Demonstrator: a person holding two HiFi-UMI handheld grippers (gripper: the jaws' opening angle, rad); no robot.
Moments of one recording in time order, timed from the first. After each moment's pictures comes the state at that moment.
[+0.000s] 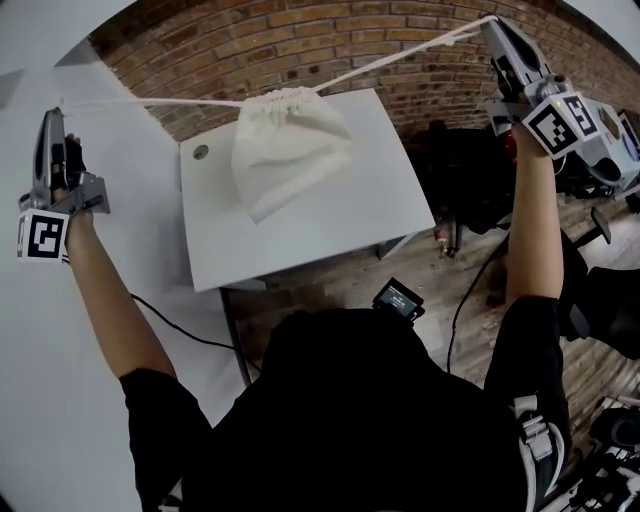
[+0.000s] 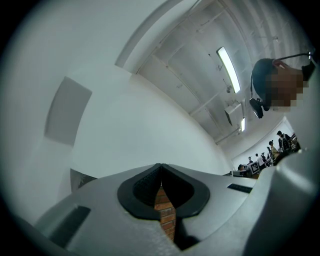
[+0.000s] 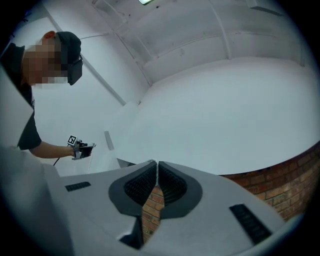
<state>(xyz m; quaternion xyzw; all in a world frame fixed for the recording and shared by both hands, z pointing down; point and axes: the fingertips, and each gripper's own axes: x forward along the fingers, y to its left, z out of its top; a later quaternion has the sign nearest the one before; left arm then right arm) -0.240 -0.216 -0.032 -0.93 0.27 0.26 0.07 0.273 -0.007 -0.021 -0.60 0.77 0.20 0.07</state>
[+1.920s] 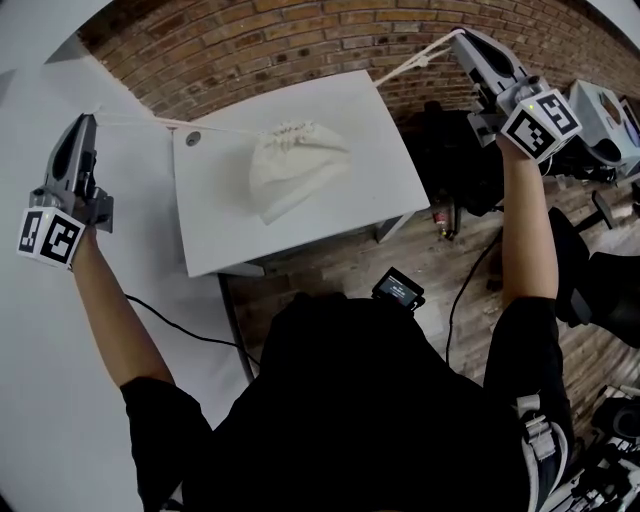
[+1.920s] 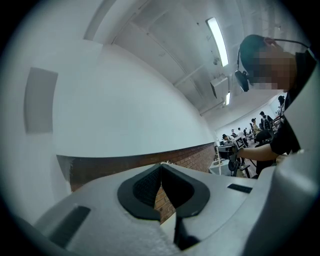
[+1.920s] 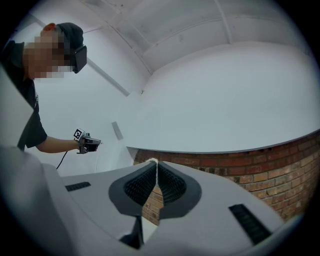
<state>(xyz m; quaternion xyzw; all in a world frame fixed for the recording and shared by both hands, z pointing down) -0.186 -0.178 0.035 -0.96 0.24 0.06 0.10 0.260 0.004 0.051 -0.59 0.80 0.13 0.03</state>
